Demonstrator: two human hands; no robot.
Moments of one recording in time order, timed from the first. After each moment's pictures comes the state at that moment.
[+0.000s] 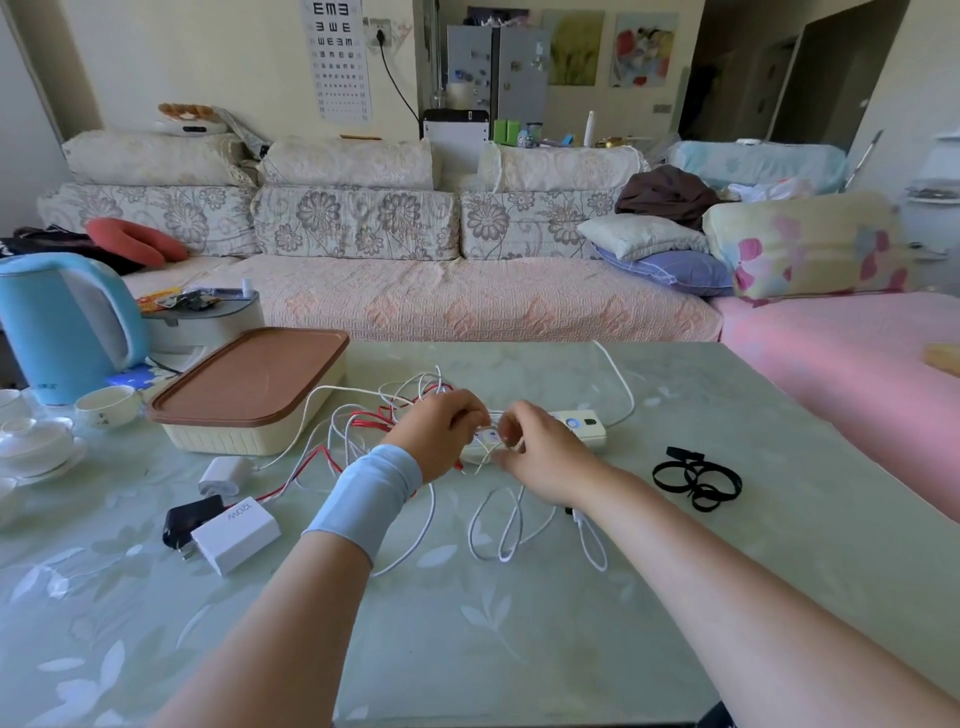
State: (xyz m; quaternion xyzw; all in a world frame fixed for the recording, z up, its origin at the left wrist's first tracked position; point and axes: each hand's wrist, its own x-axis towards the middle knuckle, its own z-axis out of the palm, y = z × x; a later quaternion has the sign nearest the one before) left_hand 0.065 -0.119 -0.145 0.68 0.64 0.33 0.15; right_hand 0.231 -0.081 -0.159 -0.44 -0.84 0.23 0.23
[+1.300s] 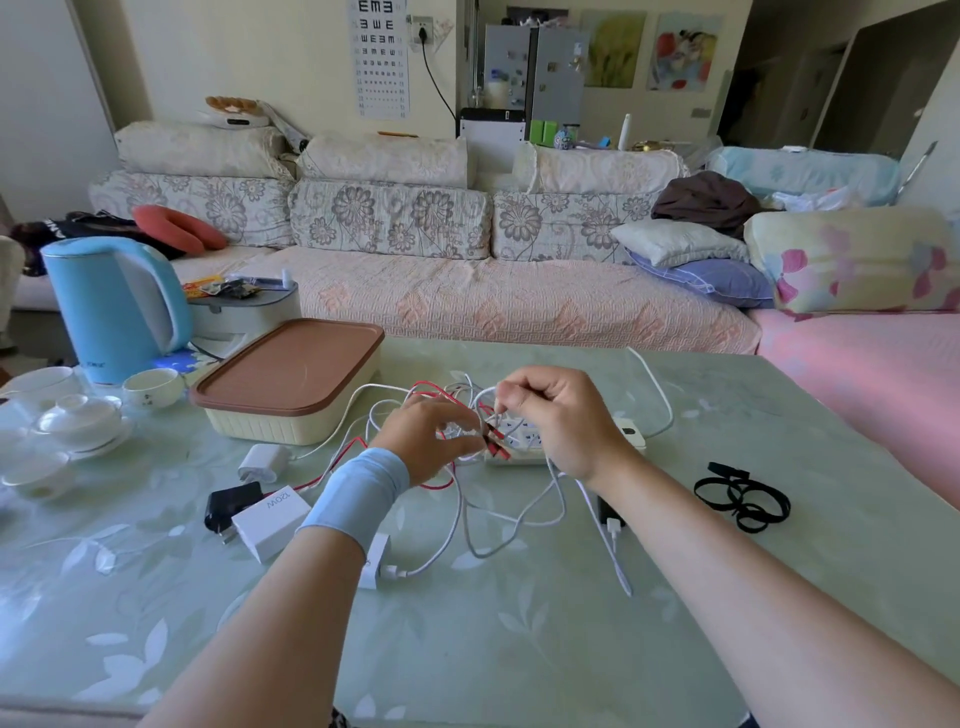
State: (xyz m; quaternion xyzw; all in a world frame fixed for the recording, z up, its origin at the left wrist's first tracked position) left_hand 0.008 -0.129 -0.161 0.68 0.66 0.30 0.09; right_hand 0.195 -0.102 -0.119 -0.25 -0.78 0.39 0.43
